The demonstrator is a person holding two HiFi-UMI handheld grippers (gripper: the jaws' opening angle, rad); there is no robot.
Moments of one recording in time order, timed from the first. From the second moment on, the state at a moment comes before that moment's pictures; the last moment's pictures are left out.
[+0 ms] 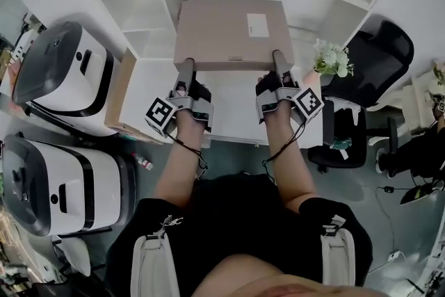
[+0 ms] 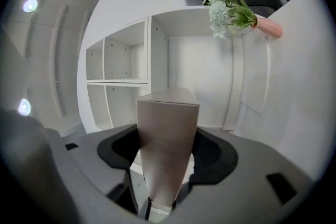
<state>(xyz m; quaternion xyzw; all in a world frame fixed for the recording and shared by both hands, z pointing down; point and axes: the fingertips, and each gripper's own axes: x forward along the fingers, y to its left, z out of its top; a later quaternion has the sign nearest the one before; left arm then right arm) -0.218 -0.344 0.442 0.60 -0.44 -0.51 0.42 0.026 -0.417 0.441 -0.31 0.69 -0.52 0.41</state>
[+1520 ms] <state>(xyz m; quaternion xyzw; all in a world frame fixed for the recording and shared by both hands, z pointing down) -0.253 -0.327 0.361 0.68 -0.34 -0.50 0.42 0.001 -0.357 0.357 -0.34 0.69 -0.42 0.48</state>
